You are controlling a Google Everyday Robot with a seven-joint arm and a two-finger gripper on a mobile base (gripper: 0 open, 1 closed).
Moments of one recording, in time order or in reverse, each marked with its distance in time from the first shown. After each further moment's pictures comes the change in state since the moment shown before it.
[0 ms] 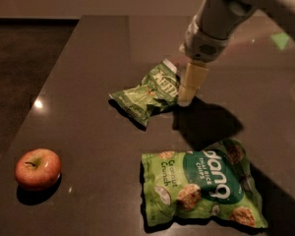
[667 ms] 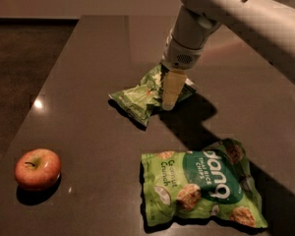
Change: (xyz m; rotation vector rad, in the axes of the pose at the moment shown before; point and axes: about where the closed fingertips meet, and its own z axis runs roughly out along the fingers) arm -0.028 -0.013 0.055 -0.041 0.015 -0.061
